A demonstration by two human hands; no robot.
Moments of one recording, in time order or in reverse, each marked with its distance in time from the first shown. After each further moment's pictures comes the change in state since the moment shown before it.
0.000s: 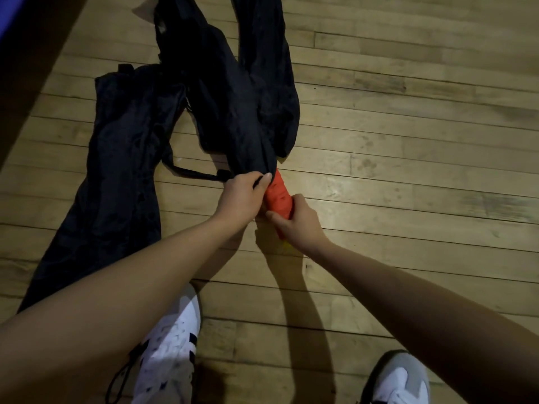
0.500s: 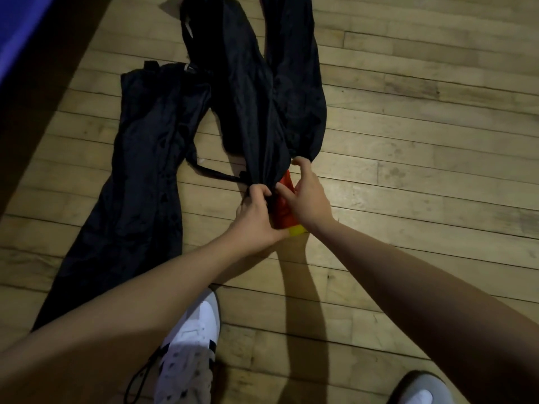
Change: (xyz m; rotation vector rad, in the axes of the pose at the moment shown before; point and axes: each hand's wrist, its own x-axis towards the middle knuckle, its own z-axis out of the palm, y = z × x) left_hand -0.020 -0.036 -0.008 0.006 -0.263 -0.116; right_hand 0.053 -0.036 0.022 -0.163 0.119 -0.179
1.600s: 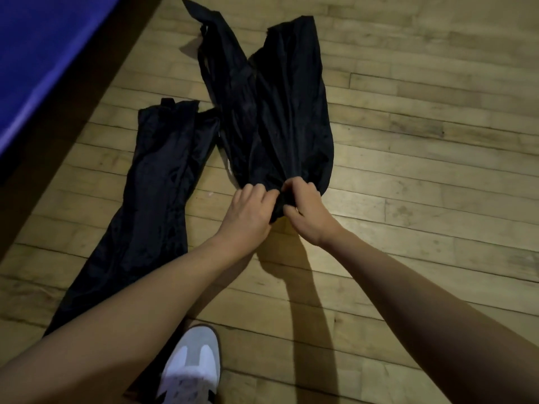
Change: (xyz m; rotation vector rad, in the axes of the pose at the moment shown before) left_hand 0.046 0.002 -0.044 0.670 0.413 0.488; right_hand 0.031 -0.032 -0.029 -0.116 -0.205 -0.350
